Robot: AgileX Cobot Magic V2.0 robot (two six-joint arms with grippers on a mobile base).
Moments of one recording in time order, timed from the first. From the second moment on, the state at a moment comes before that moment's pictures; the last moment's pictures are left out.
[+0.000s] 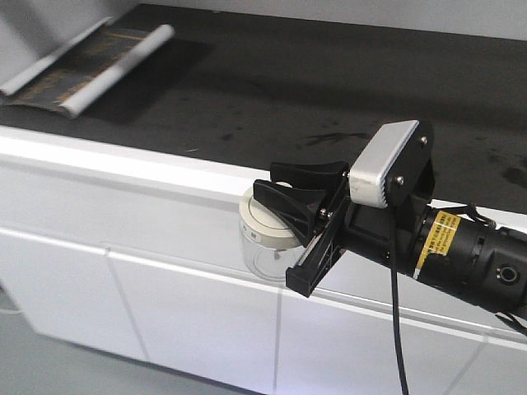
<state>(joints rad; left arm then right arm) -0.01 0.60 -0.28 0.04 -0.17 0.02 0.50 1.28 -0.67 -0.86 -0.65 0.65</state>
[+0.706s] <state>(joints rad) -0.01 0.60 -0.28 0.04 -0.17 0.02 0.50 1.28 -0.67 -0.86 -0.65 0.65</state>
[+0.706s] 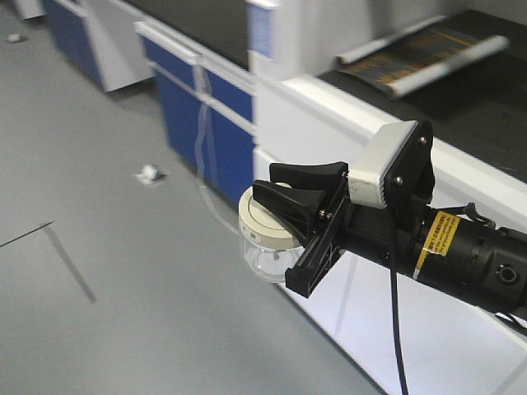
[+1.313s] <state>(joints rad) -0.01 0.60 -0.28 0.04 -0.17 0.02 0.50 1.28 -0.67 -0.87 -0.65 0.65</state>
